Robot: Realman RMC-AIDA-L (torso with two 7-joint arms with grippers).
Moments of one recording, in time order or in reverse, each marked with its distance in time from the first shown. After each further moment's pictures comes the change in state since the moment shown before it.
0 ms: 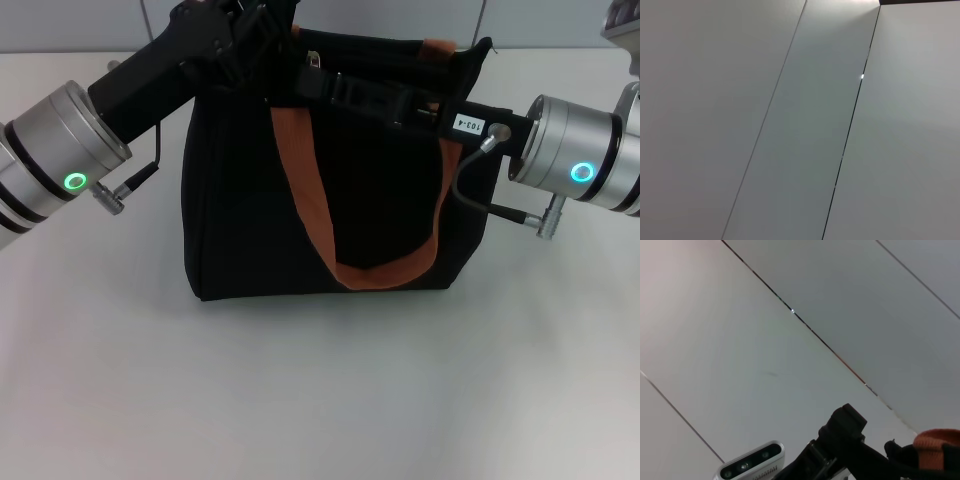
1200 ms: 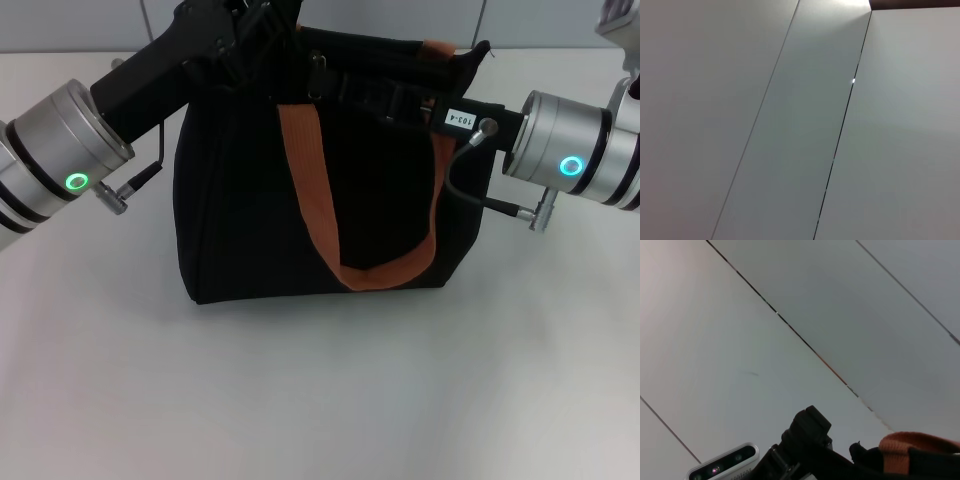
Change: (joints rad) left arm -0.007 0.000 0.000 -0.009 0.000 0.023 0.000; right arm 0.012 0.001 -0.003 0.003 0.002 0.062 -0.012
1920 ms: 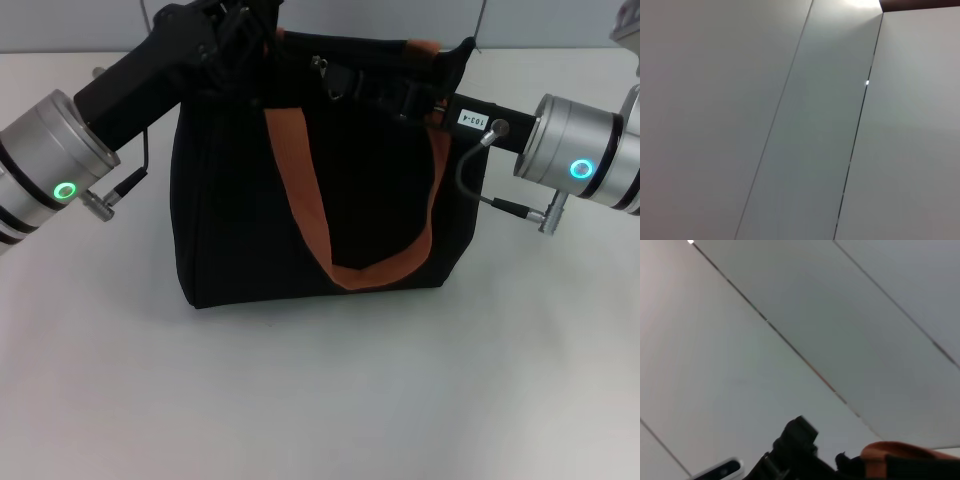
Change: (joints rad) left arm 0.030 0.000 -0.014 -0.001 -0.013 -0.012 0.036; right arm -0.026 -0.001 0.011 -0.009 0.008 0.017 -0.001
